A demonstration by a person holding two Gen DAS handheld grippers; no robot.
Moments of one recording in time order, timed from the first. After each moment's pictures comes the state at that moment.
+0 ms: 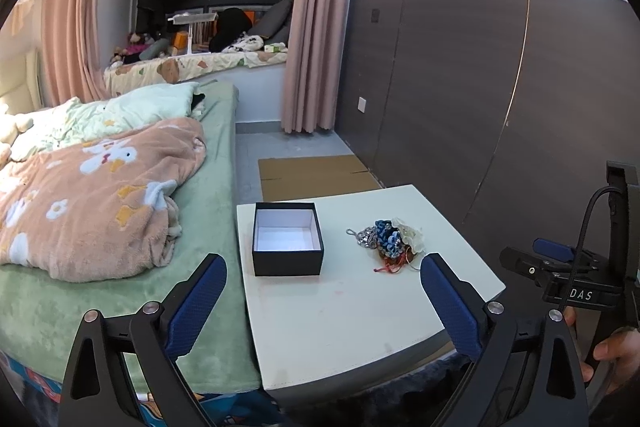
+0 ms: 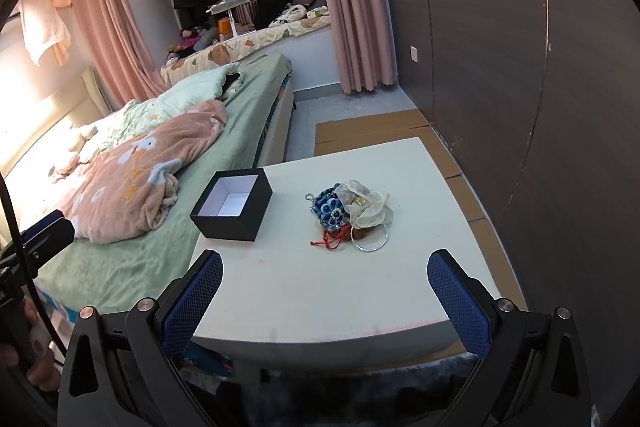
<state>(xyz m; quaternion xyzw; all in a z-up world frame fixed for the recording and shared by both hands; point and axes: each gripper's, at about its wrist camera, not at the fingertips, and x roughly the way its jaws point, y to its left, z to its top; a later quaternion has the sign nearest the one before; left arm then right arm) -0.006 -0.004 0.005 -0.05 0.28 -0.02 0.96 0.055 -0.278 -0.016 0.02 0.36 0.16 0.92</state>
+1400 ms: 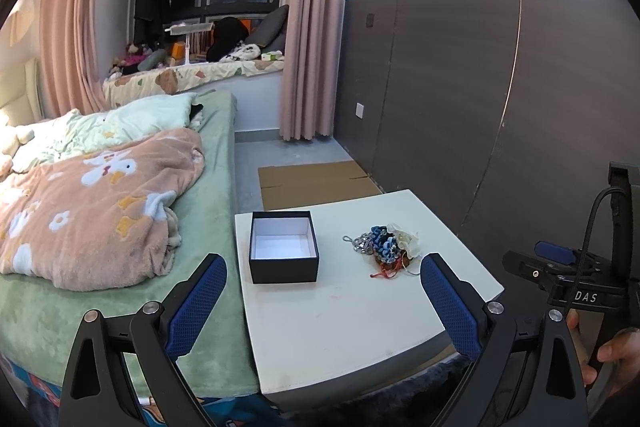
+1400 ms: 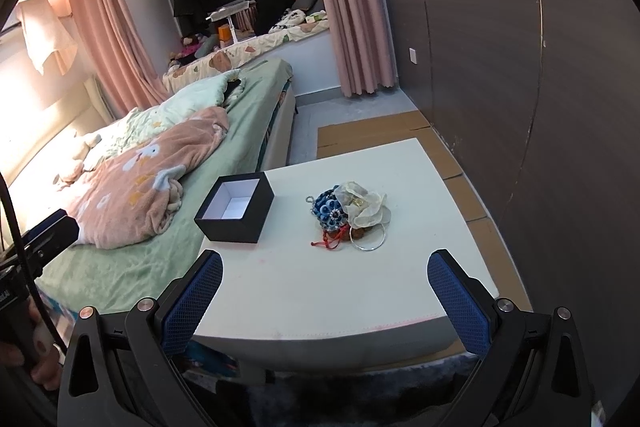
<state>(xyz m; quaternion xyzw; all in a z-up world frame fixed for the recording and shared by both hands) -0.013 -0.017 0.015 -0.04 0.27 -0.02 0.96 0.052 -0.286 -0.013 0.04 0.35 0.17 0.92</state>
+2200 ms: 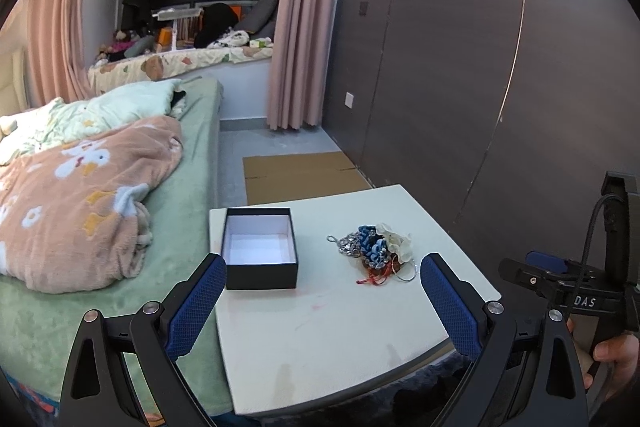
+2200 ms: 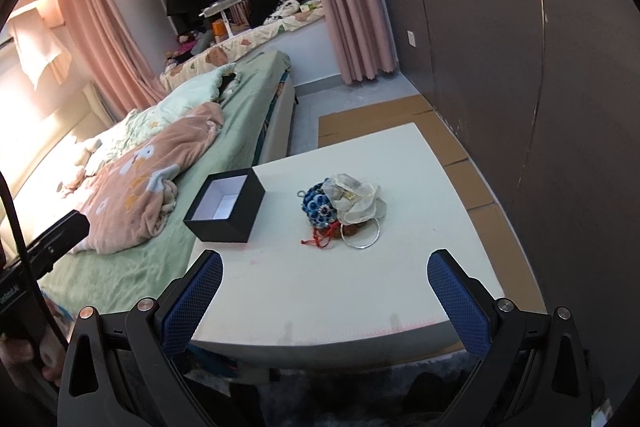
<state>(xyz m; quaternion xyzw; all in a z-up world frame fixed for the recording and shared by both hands) 0.036 -0.031 -0.006 -0.05 0.29 -0.05 0.95 0.088 -0.306 -0.033 0.07 0.38 0.17 0.91</state>
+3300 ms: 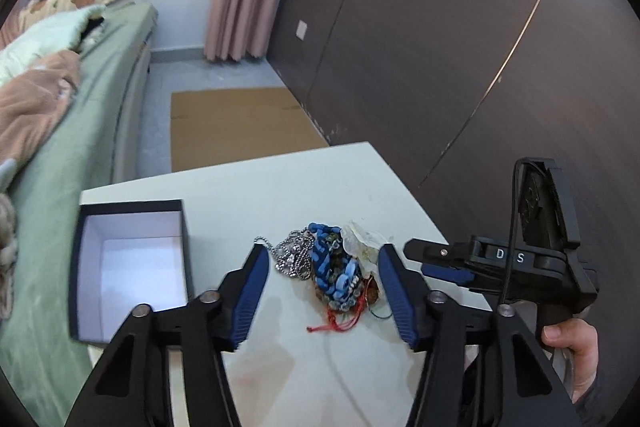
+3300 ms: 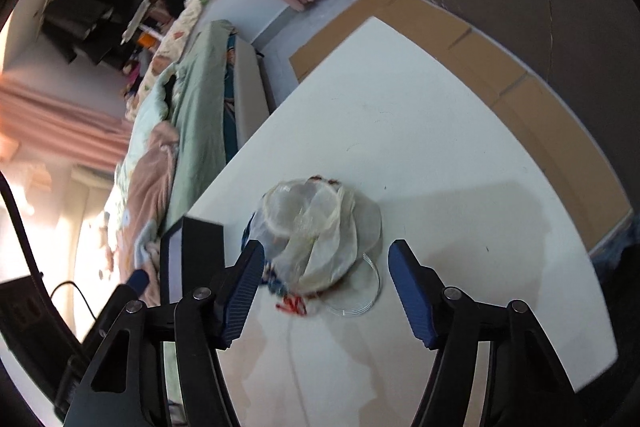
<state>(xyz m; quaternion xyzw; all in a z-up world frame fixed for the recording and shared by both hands) 0.219 -0.062 -0.092 -0.10 0.41 -0.16 0.89 0.268 -0.322 -0.161 0.29 0.53 0.15 0.78</state>
